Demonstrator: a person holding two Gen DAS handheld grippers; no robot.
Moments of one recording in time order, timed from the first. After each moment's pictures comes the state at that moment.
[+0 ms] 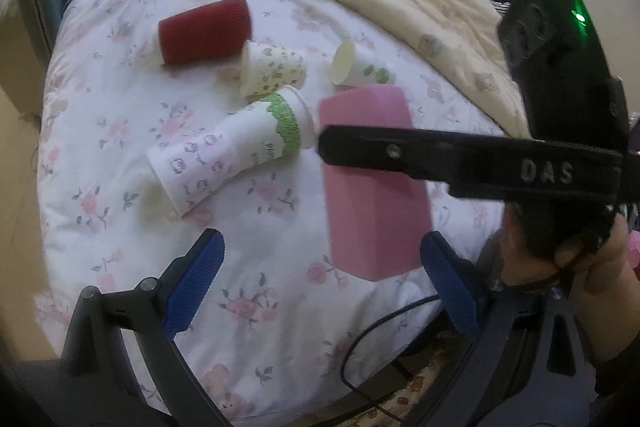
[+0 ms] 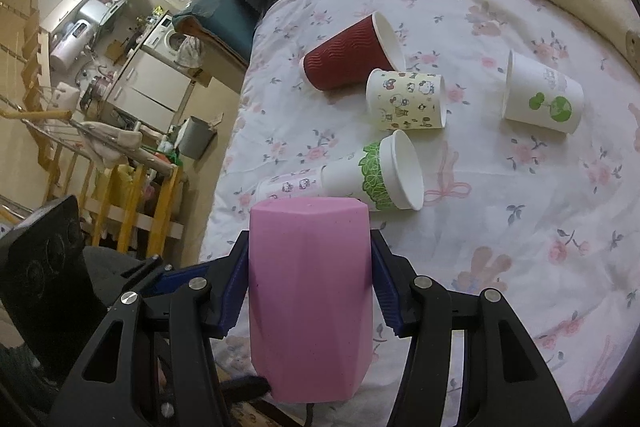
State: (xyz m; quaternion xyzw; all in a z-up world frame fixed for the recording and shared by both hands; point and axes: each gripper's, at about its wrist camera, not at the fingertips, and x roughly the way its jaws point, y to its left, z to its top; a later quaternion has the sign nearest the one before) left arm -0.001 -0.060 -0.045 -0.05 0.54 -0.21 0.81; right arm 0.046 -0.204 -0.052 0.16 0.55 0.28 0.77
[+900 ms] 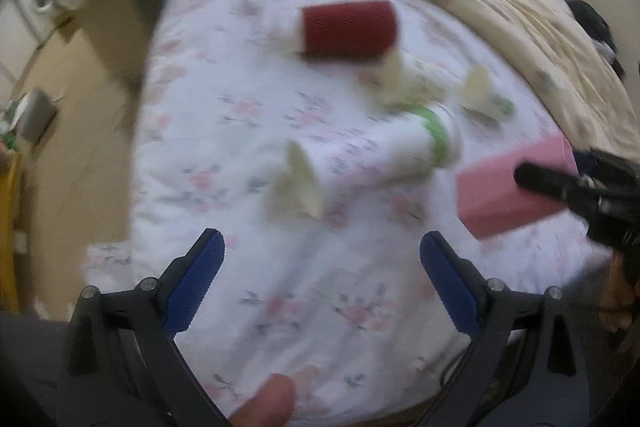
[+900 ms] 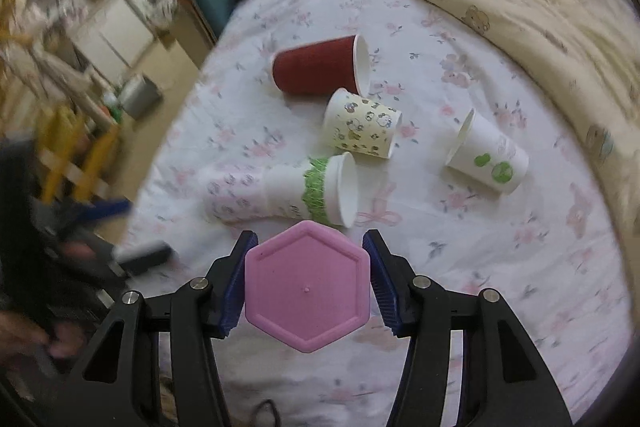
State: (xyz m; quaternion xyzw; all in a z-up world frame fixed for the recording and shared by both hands) left arm 0.013 0.007 -0.057 -0.05 0.55 -0.02 0.83; right arm 0.052 -0.188 -0.037 -0.03 0.54 0.23 0.81
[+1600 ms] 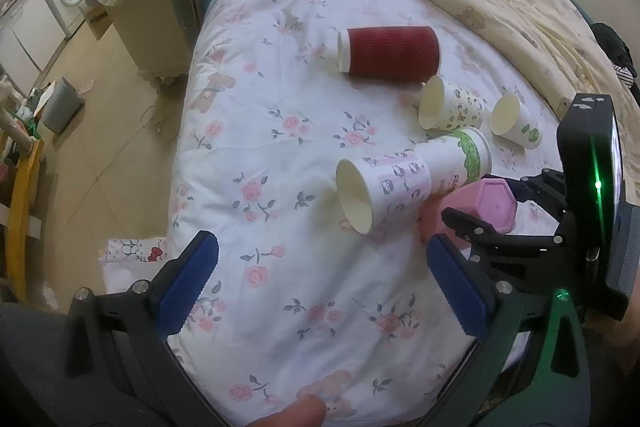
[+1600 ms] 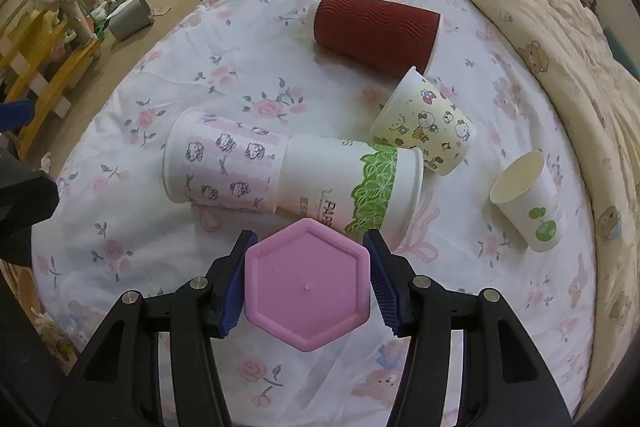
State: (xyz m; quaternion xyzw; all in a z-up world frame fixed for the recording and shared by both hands) left arm 0.011 0.032 -0.046 -0.06 0.54 0.02 0.84; right arm 0.063 -0.114 -0.099 -0.17 0.55 0.23 0.79
